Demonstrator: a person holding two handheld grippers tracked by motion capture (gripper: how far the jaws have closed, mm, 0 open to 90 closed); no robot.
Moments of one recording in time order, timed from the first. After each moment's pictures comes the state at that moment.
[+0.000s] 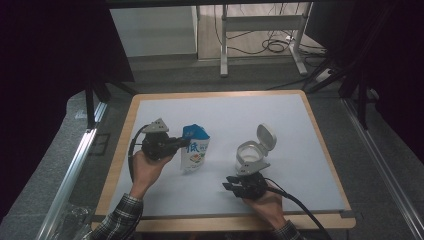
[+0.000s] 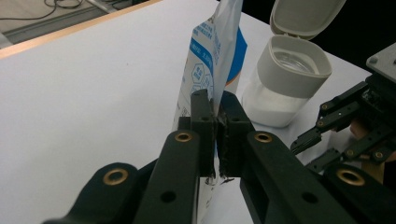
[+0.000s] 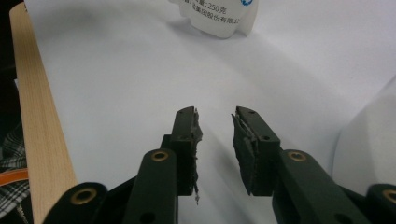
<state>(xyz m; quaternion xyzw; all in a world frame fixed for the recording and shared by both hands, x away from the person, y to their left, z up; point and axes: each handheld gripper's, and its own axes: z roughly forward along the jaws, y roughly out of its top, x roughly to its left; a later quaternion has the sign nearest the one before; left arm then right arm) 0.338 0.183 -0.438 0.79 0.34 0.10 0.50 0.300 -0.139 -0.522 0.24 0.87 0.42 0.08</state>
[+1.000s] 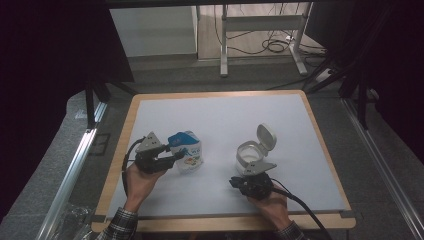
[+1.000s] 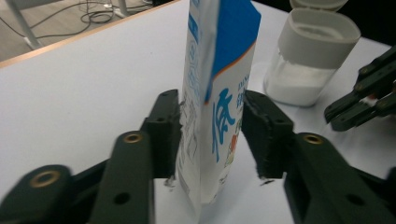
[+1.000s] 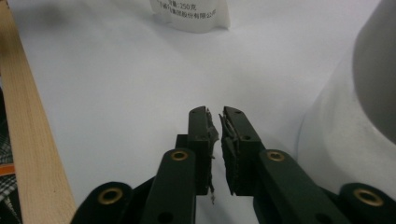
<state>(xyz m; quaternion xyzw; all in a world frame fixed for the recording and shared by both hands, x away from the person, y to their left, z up) 0.310 0.192 -0.466 0.79 0.34 0.18 0.48 0.299 -0.155 -0.518 0.26 0.87 0.42 0.09</state>
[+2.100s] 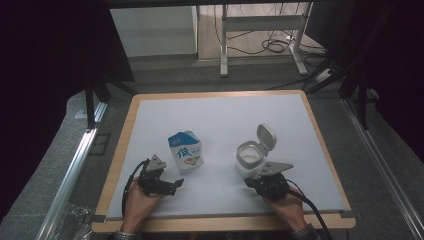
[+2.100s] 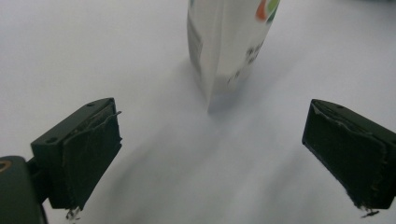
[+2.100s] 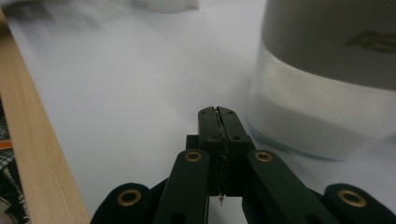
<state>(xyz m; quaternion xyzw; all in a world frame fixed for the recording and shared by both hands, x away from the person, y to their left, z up) 0.288 0.195 -0.539 0.82 0.41 0.15 0.37 0.296 -0.195 -0.513 0.28 0.87 0.40 0.10</state>
